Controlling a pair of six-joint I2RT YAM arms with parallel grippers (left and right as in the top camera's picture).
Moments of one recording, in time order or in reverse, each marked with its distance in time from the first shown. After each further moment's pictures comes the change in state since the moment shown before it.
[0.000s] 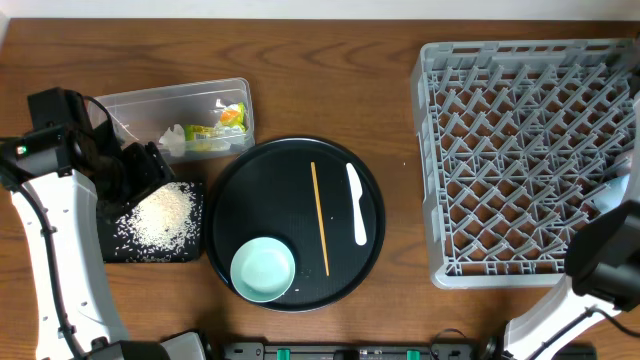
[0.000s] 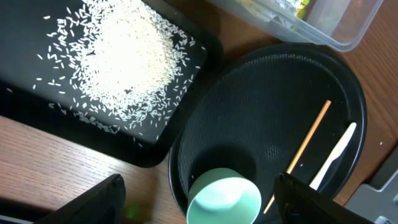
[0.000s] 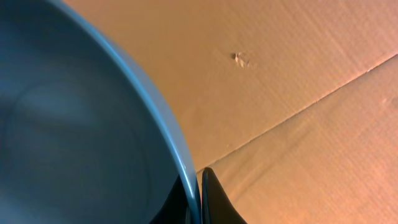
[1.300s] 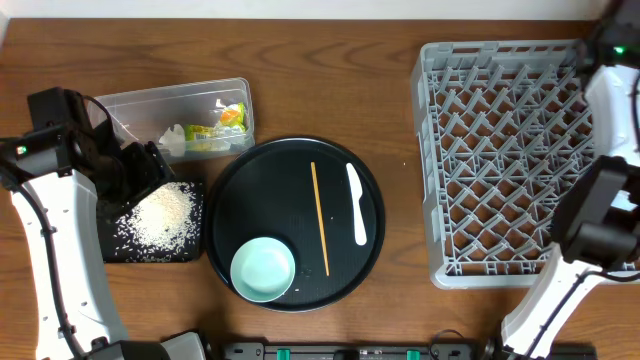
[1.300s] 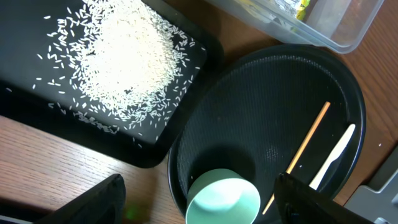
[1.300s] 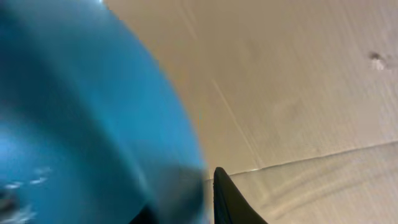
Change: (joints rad) left arm 0.000 0.000 0.000 0.003 0.000 -0.008; right arm 0.105 0.193 0.002 -0.077 -0.019 0.013
